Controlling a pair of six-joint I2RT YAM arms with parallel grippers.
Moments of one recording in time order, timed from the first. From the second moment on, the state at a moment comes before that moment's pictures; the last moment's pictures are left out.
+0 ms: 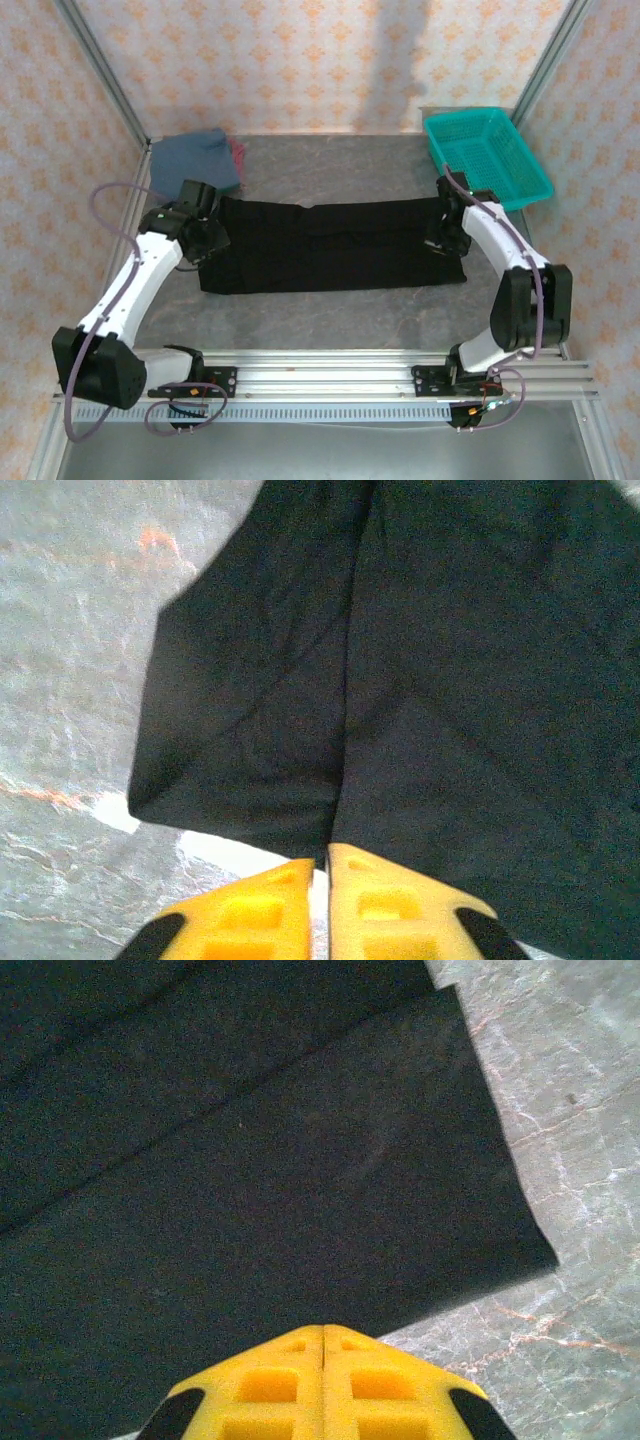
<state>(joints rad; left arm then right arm) -0.16 1.28 1.07 -1.03 -0.08 -0.72 0.09 1.56 1.14 -1.00 0.03 0.46</state>
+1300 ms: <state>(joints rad) -0.23 2.75 2.68 -1.14 -0.06 -0.50 0.86 1.62 0.86 -0.54 -0.12 1.34</state>
